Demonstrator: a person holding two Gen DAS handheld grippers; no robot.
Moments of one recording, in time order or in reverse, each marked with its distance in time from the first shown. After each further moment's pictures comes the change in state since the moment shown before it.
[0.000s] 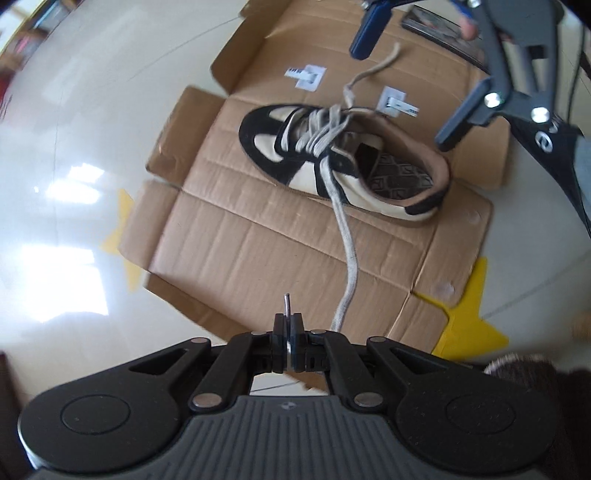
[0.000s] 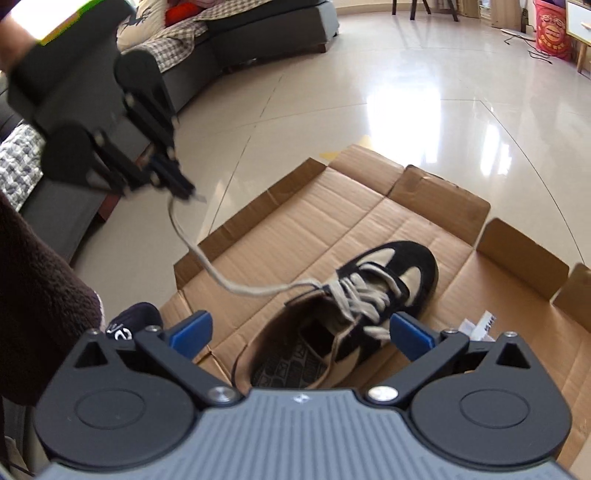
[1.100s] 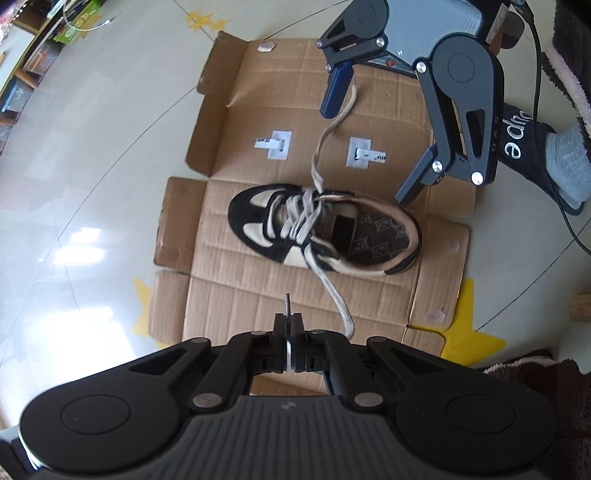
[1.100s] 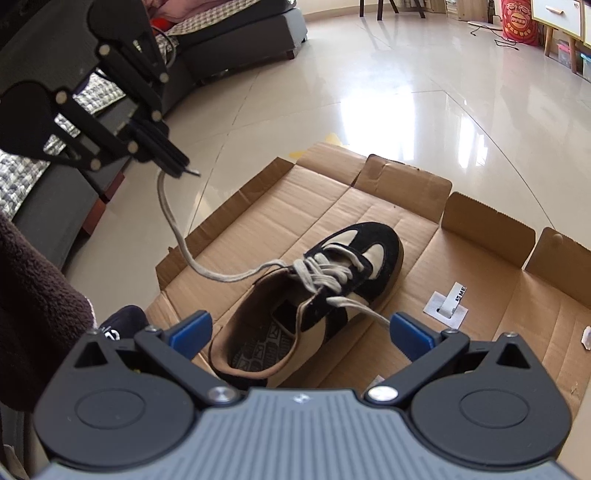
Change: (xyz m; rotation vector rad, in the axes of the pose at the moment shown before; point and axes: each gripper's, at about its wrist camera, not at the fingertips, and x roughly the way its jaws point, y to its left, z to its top) left arm -0.030 -0.019 0.065 0.156 -0.069 0.004; right arm -0.019 -0.023 -0.025 0.079 -0.030 -0.054
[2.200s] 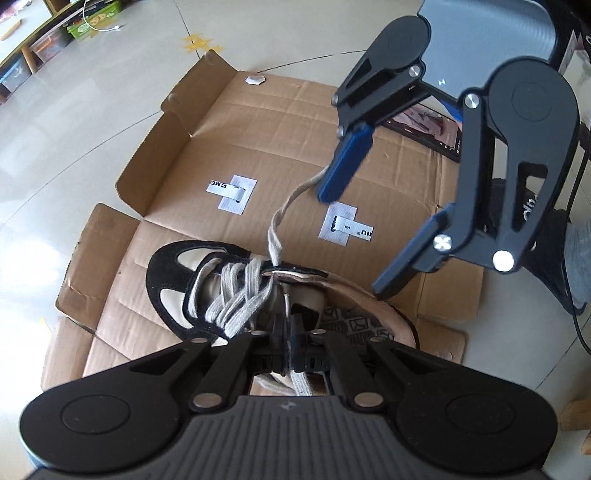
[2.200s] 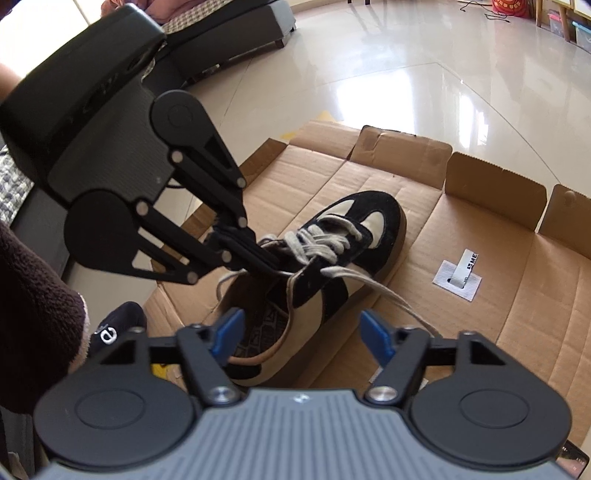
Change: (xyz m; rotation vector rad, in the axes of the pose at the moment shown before) left arm 0.100 -0.010 0.014 -0.211 -0.291 -0.153; right arm 0.025 -0.014 -0.014 0.081 0.023 0.039
